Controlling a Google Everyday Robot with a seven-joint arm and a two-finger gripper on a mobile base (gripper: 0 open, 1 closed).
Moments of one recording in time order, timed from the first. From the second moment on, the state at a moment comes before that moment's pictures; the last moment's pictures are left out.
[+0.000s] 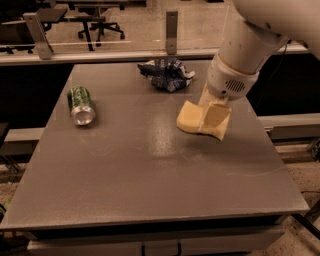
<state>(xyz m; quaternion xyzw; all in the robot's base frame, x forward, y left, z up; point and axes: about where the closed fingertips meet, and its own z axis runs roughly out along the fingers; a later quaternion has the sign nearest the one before) 0.511 -0.115 0.897 -0.66 0.74 0.06 0.12</state>
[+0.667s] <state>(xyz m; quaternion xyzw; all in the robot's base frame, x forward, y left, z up) 0.598 -0.129 0.891 -0.63 0.76 0.06 0.16</state>
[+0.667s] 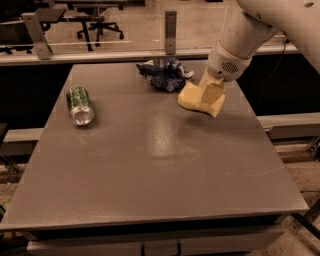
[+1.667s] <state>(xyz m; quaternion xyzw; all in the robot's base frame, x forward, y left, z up) 0.667 -0.133 0.868 -0.62 0.77 0.07 0.16</state>
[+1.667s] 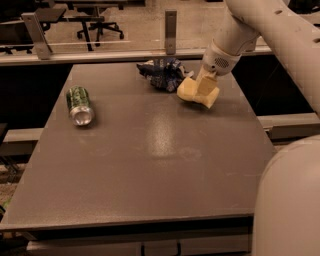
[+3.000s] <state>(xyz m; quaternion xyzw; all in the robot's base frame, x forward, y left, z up) 0.677 -0.126 0.857 -0.62 0.77 0.07 0.17</state>
